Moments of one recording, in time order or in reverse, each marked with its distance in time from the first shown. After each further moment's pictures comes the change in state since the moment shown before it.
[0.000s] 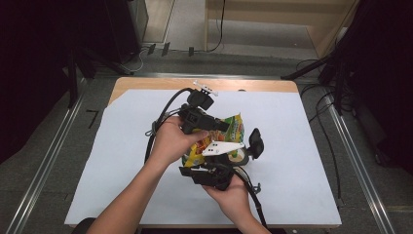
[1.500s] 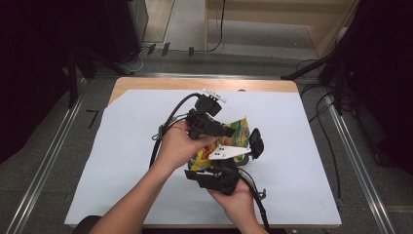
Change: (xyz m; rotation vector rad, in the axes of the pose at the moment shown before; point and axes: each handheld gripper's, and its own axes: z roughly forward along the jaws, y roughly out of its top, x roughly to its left) left arm -0.015 0.001 0.013 0.025 -0.004 0.035; right arm -0.001 -0.012 -0.013 -0.006 -0.019 0.033
